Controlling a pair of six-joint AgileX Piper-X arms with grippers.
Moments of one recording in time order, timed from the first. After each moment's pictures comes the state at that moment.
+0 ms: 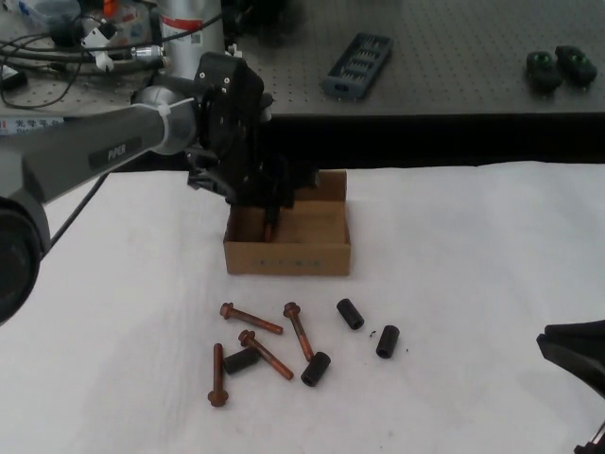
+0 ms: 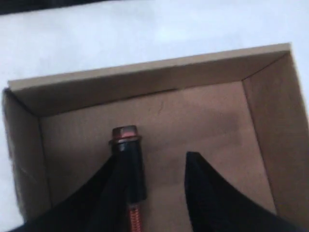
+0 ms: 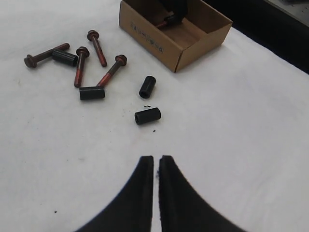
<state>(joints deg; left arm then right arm) -21.8 133.8 -110.8 15.7 10.7 -10.3 27.1 37.5 -21.8 22.1 -12.2 -20.2</state>
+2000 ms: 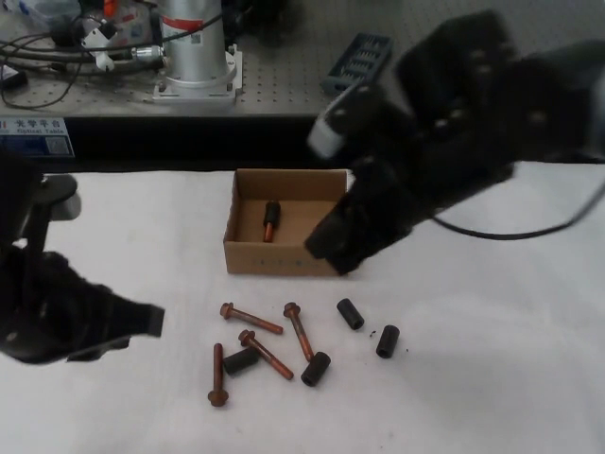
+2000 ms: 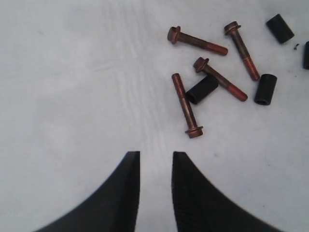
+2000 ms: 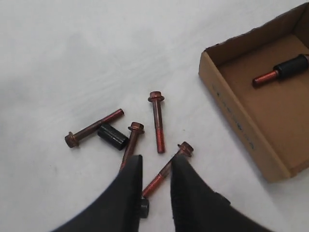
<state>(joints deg) -18.8 64.8 -43.6 20.5 7.5 -10.5 38.4 100.1 -75.4 36.0 -21.9 -21.1</state>
